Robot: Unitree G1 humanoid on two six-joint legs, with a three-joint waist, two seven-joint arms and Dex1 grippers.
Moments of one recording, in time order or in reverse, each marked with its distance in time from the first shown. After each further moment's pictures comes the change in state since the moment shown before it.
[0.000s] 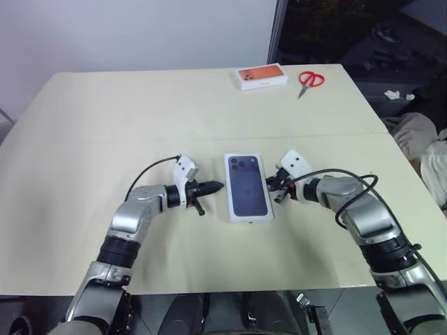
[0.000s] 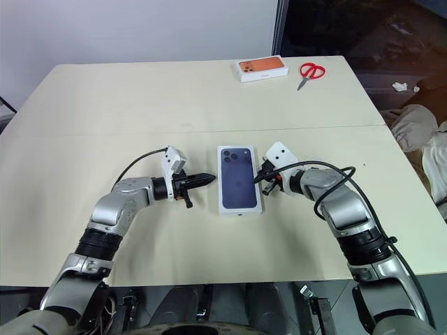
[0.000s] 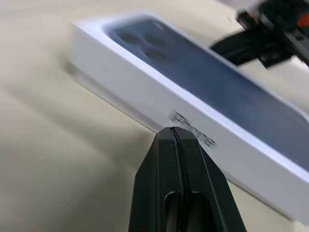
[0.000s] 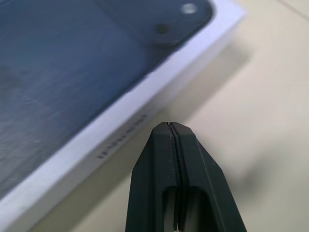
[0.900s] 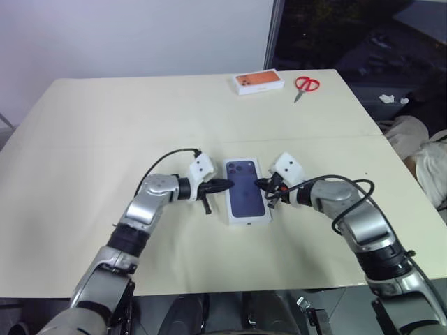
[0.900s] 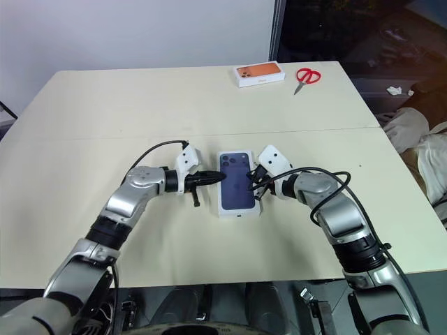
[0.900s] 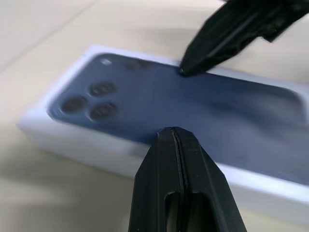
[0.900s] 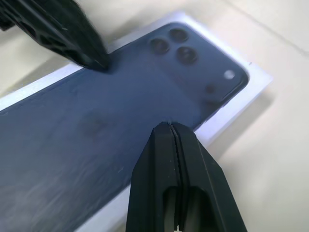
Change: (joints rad) left arm -0.024 0.038 -0.178 -0.003 0.131 -0.153 -0.134; right arm 0.102 -0.021 0.044 -0.145 0.049 0.005 0.109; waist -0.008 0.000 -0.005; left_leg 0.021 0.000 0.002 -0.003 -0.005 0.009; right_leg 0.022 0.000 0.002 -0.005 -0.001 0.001
